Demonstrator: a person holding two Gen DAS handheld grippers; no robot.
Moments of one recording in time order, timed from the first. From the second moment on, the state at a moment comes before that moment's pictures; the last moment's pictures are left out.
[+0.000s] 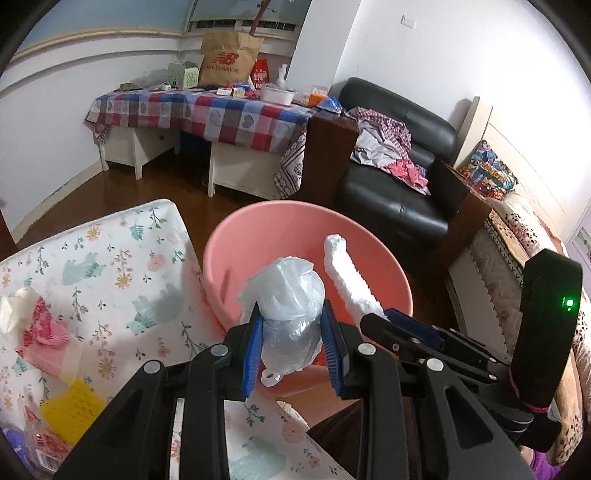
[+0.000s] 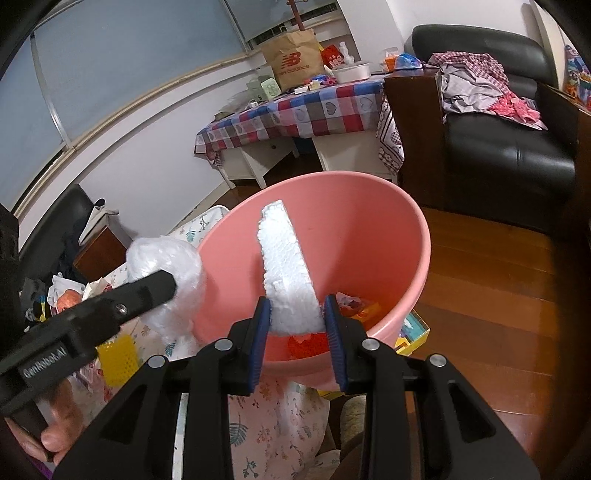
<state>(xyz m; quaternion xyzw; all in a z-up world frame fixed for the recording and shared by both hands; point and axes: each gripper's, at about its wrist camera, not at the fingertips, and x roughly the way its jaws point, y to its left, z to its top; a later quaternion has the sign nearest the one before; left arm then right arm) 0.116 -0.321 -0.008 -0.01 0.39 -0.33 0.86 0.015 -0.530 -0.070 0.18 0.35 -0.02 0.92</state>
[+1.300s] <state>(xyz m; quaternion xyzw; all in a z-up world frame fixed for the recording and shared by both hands) 0.114 -0.311 -0.006 -0.02 0.40 -0.31 0.86 0.016 -0.531 -0.074 0.18 0.35 -0.02 0.92</state>
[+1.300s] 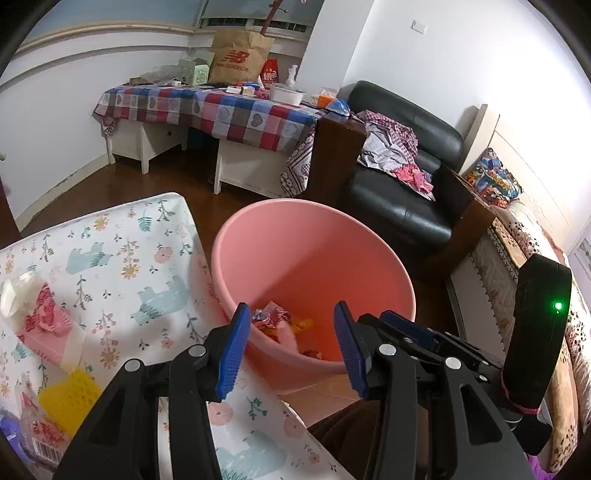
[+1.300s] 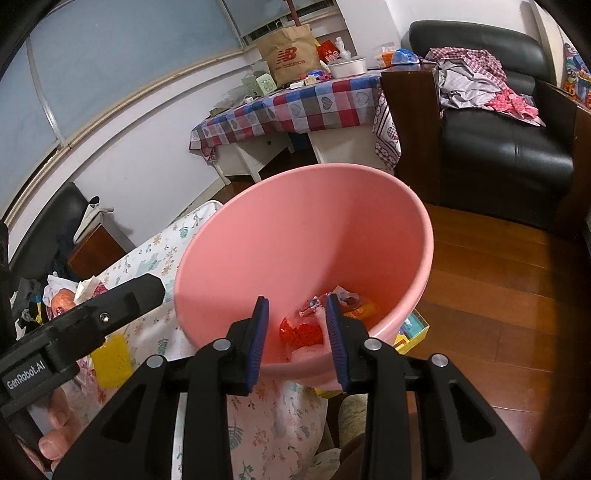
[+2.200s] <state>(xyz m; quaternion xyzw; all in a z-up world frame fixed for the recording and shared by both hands) 0.063 -0.182 0.030 -0.02 0.34 -0.22 0.91 0.006 -0.426 -0.058 0.12 0.37 0.09 0.92</state>
